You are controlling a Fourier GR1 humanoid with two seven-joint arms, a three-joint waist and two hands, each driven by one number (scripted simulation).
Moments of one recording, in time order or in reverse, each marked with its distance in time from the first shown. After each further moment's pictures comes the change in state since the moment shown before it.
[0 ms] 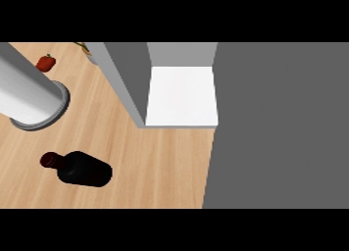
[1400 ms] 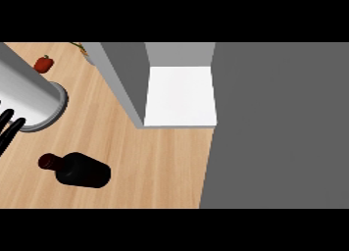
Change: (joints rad) left arm -0.162 -0.148 -0.131 0.243 -0.395 -0.011 -0.043; right arm -0.354 -0.068 -0.100 -0.006 0.018 -0.082 0.323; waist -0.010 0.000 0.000
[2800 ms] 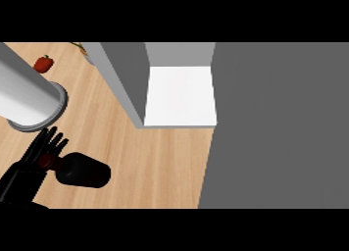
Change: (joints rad) left arm -0.011 -0.102 -0.010 0.627 -0.428 -0.297 -0.491; right arm -0.031 0.002 0.021 -0.002 0.010 -0.027 0.008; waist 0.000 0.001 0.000
